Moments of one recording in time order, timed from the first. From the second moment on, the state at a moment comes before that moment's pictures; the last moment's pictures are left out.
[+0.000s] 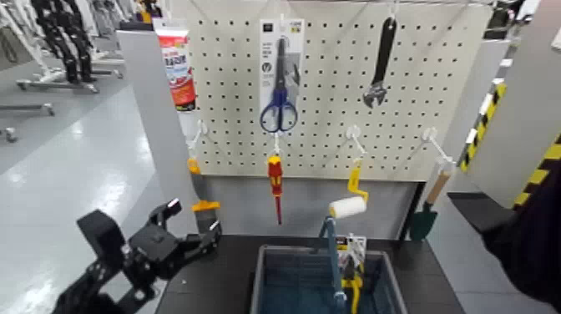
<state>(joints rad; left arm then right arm) 0.09 0.17 0.01 -1.78 0.26 0.02 -0.57 0.52 -0.06 0.20 -1.58 -0.08 -0.63 -0.13</state>
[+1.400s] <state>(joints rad) -0.35 0.21 -0.14 -1.56 0.36 -0.02 -0.78 0.51 -0.06 0.21 -1.58 -0.08 -0.62 -0.13</state>
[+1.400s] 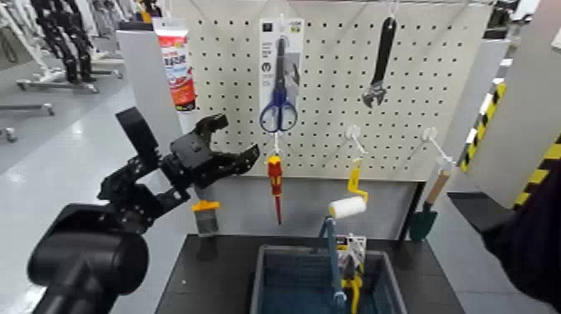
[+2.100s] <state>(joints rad) -0.57 0.19 -0.23 -1.40 0.38 -0.10 -0.84 0.50 -0.06 0.21 -1.58 -0.08 -0.62 -0.11</state>
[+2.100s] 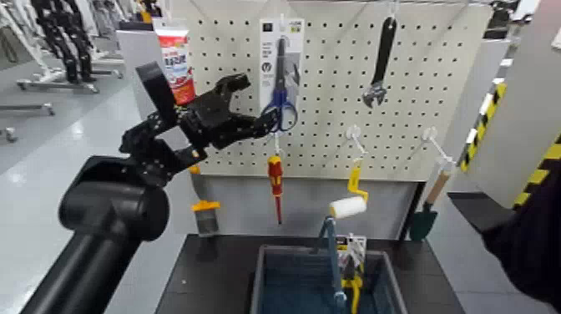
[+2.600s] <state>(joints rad) -0.67 0.17 -0.28 -1.29 0.37 -0.14 -0.86 0.49 -0.06 0.21 -1.57 -0.08 -0.62 -0.10</state>
